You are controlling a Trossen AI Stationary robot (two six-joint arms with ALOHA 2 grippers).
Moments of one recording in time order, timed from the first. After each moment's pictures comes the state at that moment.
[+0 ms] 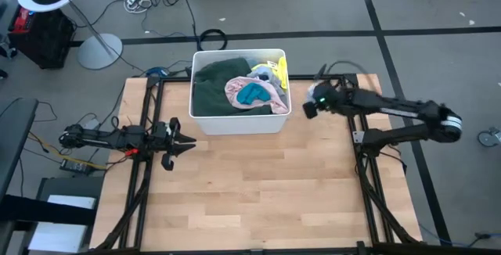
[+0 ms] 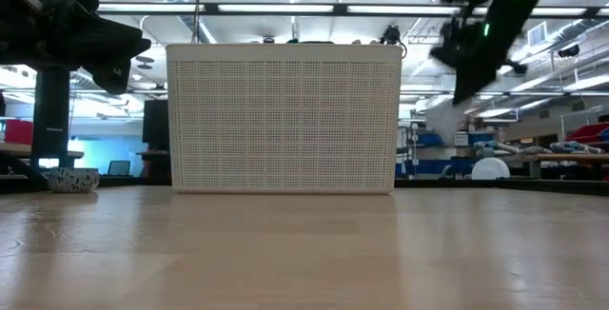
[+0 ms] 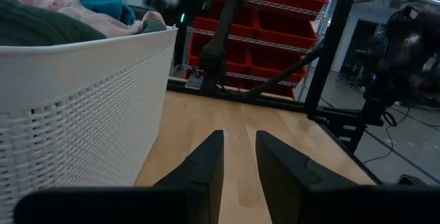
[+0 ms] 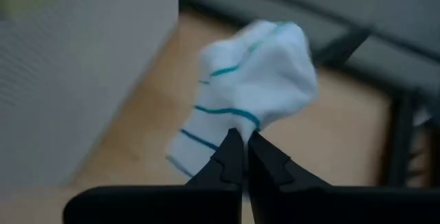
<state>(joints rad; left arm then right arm) -0.15 0.01 0.01 0.06 -0.15 -0.19 -0.40 1.07 0.75 -0.69 0.49 0.56</state>
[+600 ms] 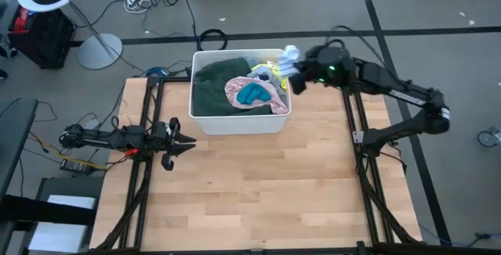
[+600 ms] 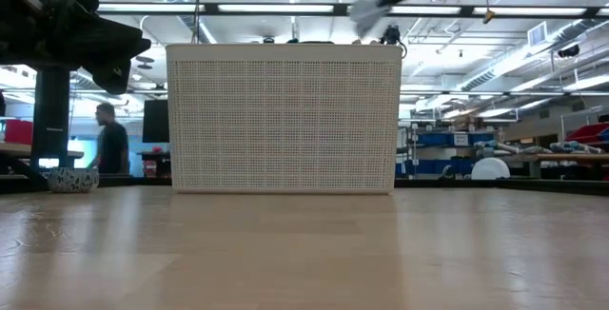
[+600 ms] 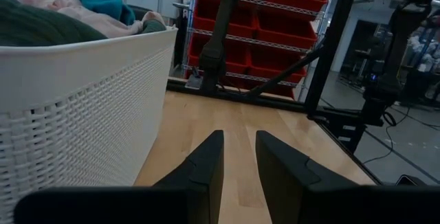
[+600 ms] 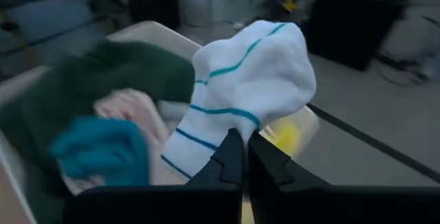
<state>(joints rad) -0.15 0.01 0.01 0.06 -0.15 -0.19 -0.32 1.22 1.40 -0.69 0.47 0.25</state>
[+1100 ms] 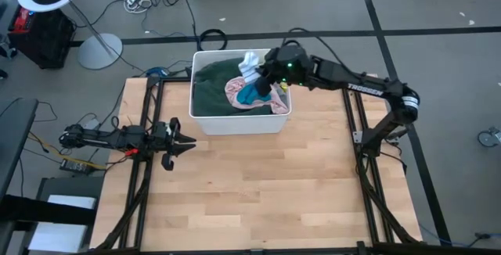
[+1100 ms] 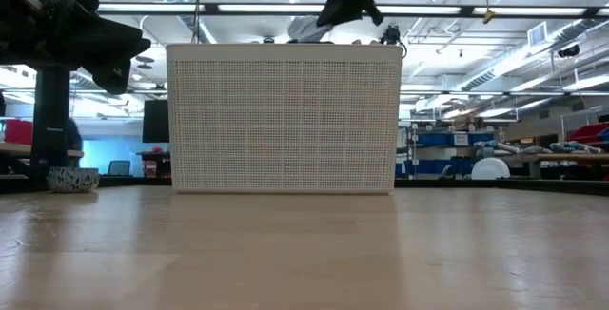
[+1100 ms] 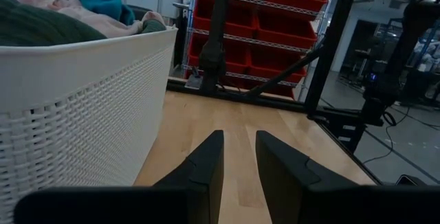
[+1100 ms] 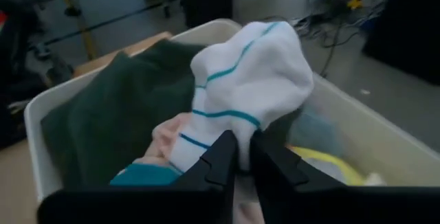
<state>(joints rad) -0.15 0.01 0.01 0.06 -0.15 -0.19 -0.32 1.58 1.58 -0.46 0.27 0.18</state>
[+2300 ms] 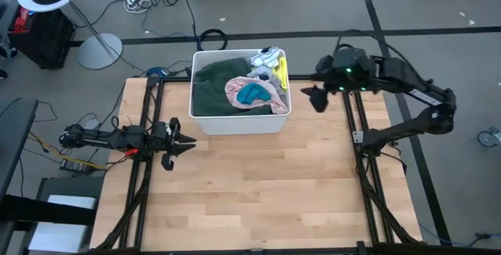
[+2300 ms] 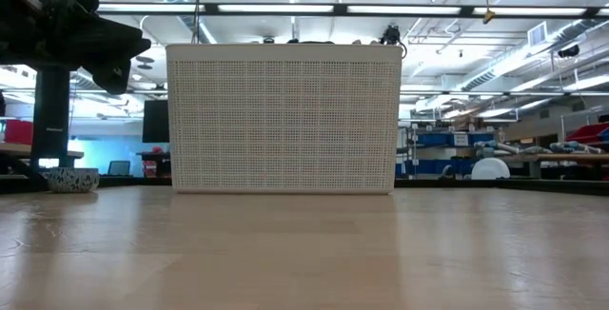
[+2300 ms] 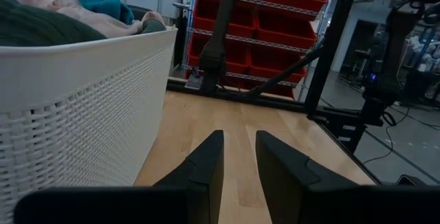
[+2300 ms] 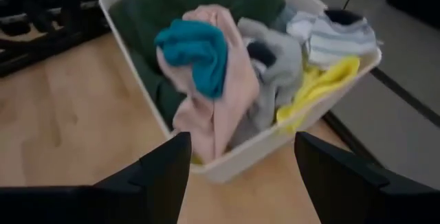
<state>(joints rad) -0.15 0.01 0.01 0.06 -0.15 -0.19 -0.25 1.19 1.58 -1.06 0.18 0.21</state>
